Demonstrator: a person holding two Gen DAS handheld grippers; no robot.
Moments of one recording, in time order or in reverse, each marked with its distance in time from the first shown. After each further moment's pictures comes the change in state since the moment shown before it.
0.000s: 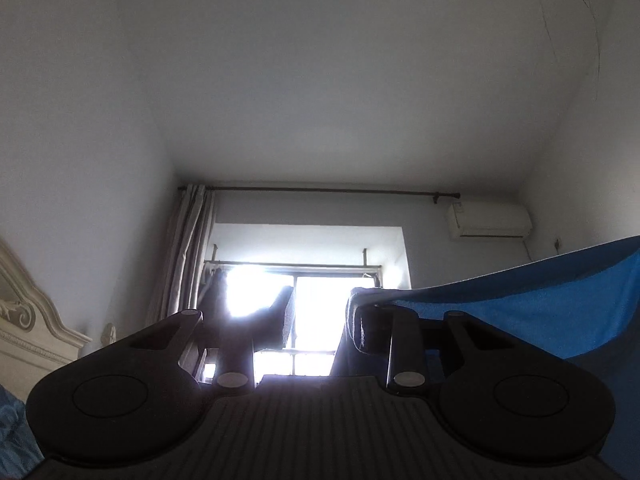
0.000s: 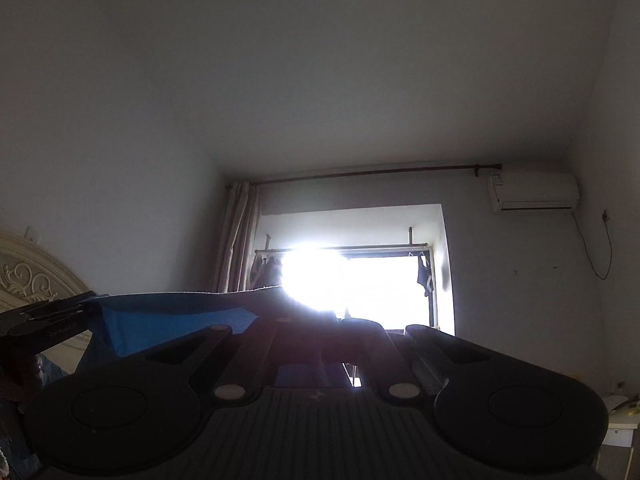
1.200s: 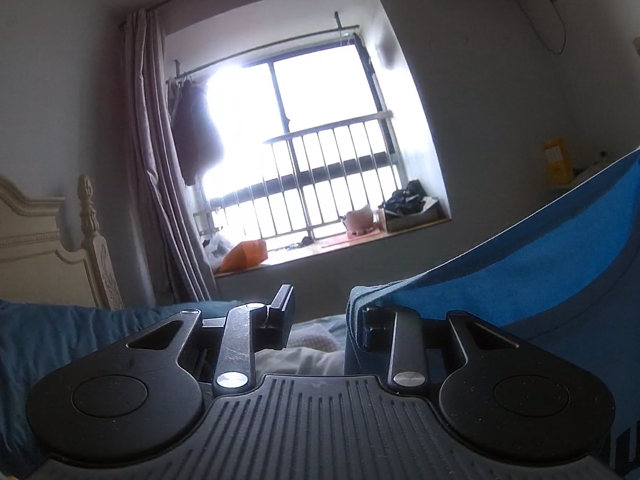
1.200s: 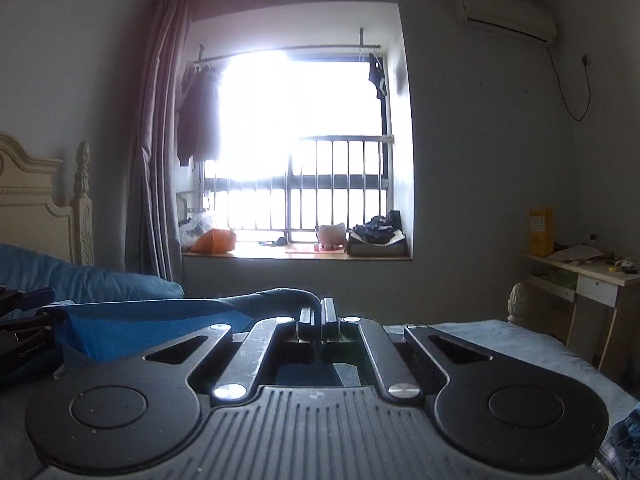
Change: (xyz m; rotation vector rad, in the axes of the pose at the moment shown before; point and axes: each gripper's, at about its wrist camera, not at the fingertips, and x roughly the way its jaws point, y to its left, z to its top) left arm 0.112 -0.031 -0.297 0.273 0.654 0.017; right arm 0.175 -0.077 -0.298 0.044 0.592 -0.193
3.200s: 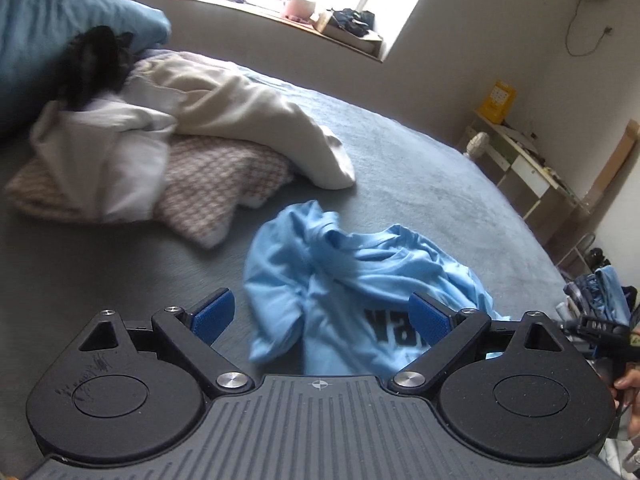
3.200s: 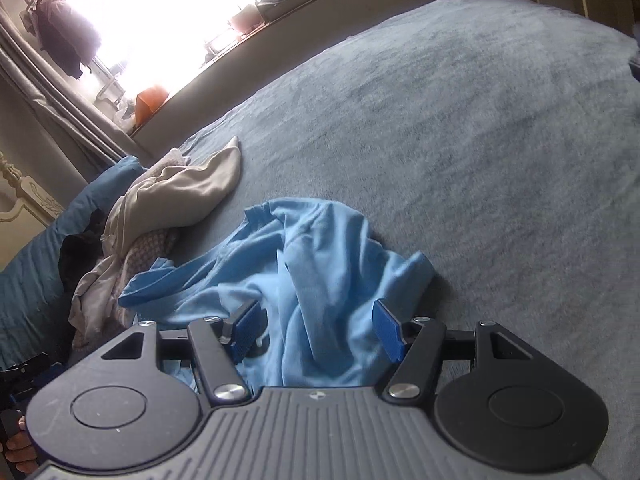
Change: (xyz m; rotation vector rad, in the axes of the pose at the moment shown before) left arm -0.030 0.128 -0.105 -0.531 0.640 -0.477; right arm -0.002 -0.070 -0.174 0.605 0.683 0.026
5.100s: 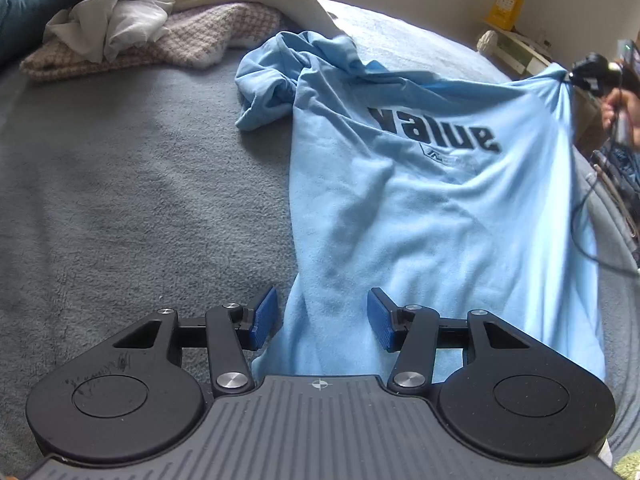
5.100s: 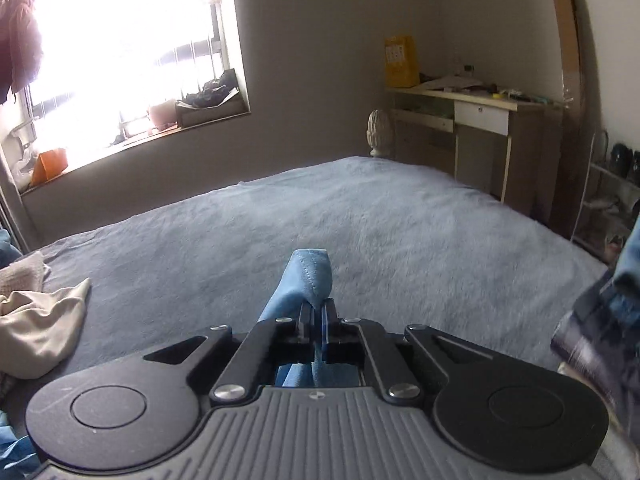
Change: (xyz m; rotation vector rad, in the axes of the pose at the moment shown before) left arm 0.028 -0.032 -0.145 0.121 0.196 0.093; right arm 0.047 -0.028 0.189 -0.221 -0.402 -0.446
